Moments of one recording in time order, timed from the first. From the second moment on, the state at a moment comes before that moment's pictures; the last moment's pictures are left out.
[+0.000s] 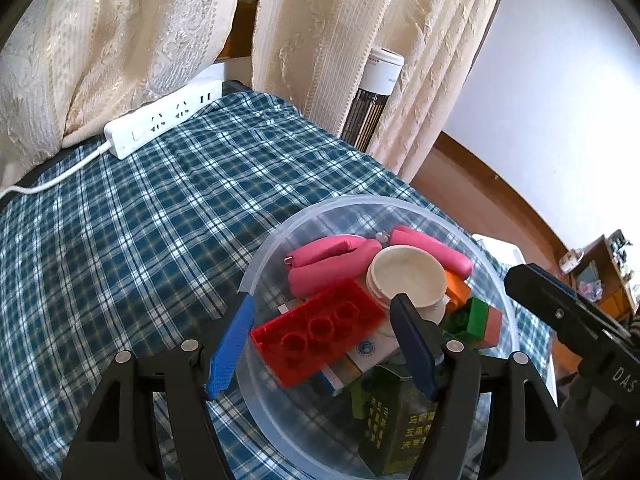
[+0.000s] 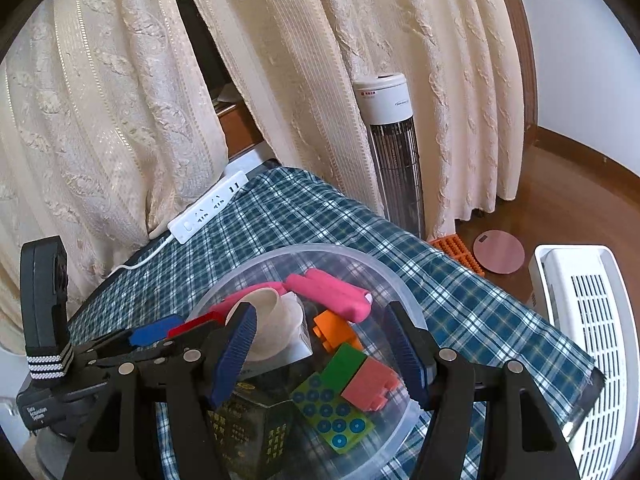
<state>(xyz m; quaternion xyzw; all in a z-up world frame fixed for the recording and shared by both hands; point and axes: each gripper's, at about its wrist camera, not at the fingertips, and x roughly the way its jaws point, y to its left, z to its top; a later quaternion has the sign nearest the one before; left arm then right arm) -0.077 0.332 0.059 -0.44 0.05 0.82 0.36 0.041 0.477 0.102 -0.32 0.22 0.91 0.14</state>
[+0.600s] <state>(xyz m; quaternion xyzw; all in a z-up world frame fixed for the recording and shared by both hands) -0.061 0.300 0.069 -0.42 0.06 0.85 0.31 0.061 0.461 0.104 -0.32 0.21 0.91 0.14</state>
